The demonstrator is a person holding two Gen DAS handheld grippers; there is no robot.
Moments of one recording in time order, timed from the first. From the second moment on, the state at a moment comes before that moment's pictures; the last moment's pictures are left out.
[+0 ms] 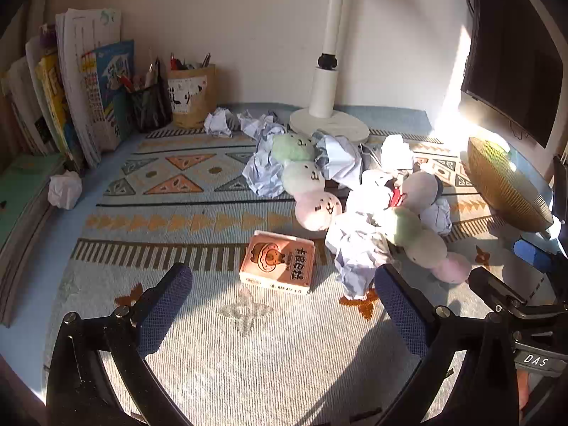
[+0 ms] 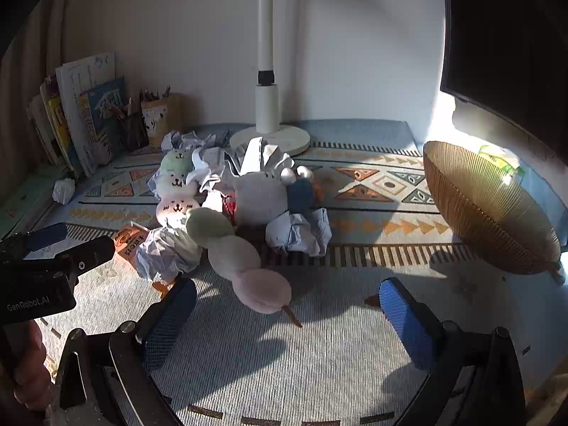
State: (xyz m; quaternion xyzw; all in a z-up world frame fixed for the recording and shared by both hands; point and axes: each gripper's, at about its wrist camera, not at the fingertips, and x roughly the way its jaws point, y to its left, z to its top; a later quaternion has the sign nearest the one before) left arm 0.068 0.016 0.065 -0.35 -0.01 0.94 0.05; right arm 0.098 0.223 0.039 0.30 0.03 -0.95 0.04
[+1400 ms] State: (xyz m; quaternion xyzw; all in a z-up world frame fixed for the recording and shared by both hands) left arm 0.019 0.014 0.035 -0.35 -0.06 0.94 0.02; right arm 0.027 0.227 0.019 0.31 0.00 -0.95 0.04
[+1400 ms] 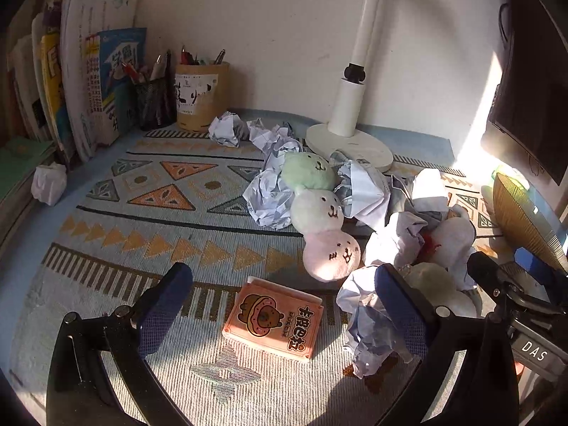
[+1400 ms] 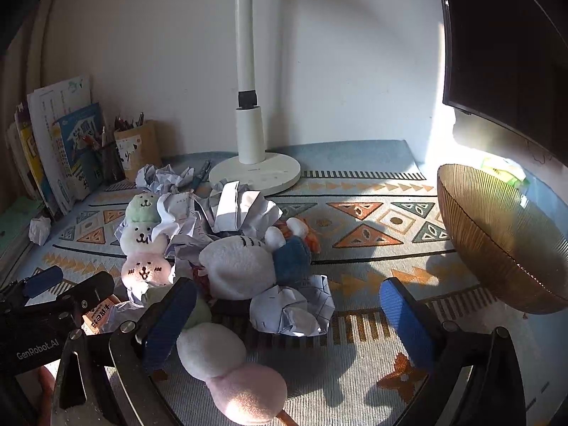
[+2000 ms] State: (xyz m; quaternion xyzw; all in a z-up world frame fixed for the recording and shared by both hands) left arm 0.040 0.011 0.048 -0.32 -0.06 0.95 0.05; right arm 0.038 0.238 0.029 0.30 -0.04 -0.95 0.08
